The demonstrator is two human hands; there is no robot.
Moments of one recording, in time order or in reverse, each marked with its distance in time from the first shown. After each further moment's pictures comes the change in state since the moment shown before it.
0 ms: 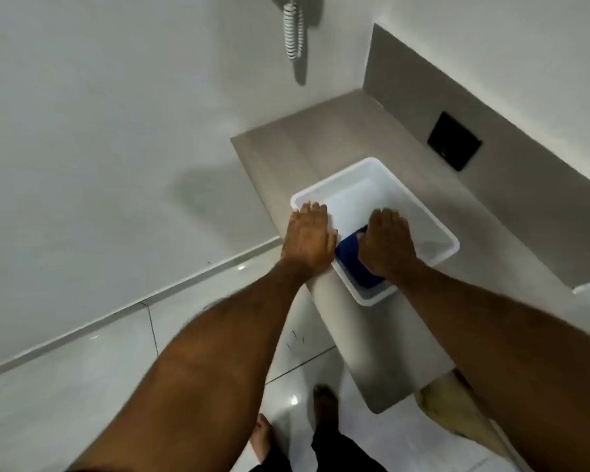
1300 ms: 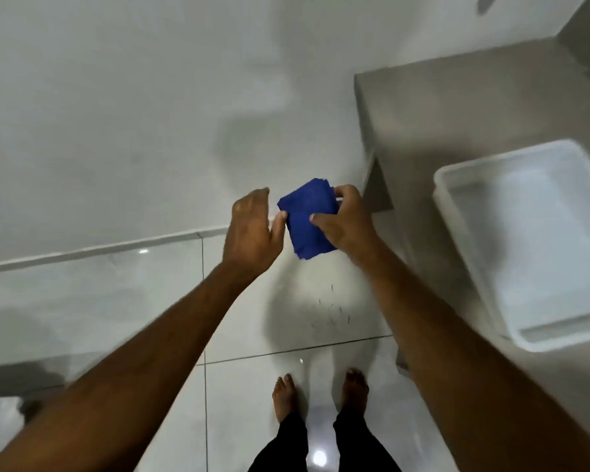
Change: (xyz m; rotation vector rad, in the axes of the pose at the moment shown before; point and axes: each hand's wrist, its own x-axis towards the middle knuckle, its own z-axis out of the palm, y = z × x) left_hand -0.113 -0.262 -0.019 -0.195 0.400 -0.336; right_hand 0.020 -0.277 0.040 1.089 -0.420 -0.036
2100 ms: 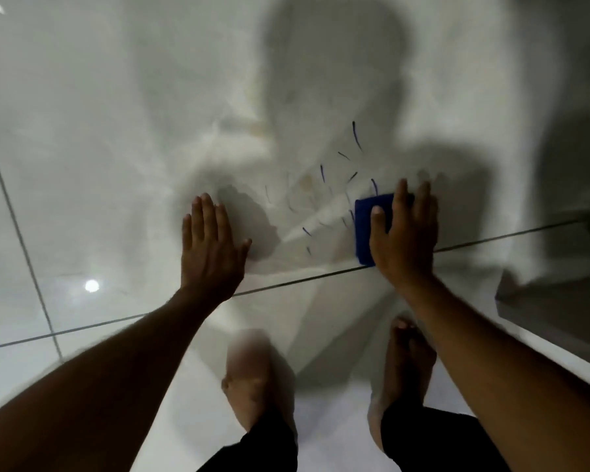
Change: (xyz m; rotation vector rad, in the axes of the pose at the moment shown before) left_hand -0.284 -0.450 0.588 0.417 -0.595 -0.124; right_hand 0.143 0.742 0.222 -0.771 0.185 0.302
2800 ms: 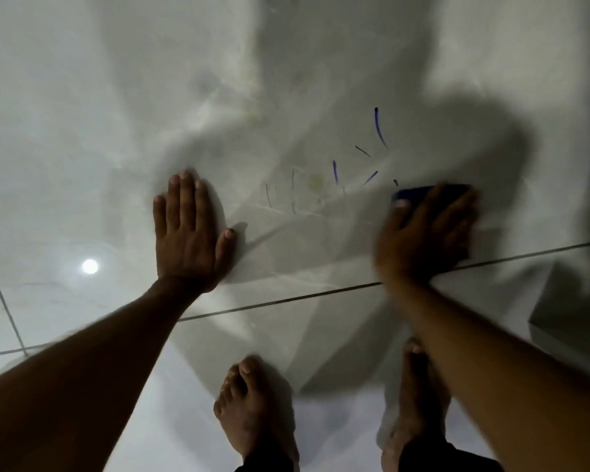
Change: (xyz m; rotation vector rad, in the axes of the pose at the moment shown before) left_hand 0.039 -0.037 0.037 0.037 0.204 0.057; right_hand 0.027 -0.004 0.056 -0.155 0.266 0.211
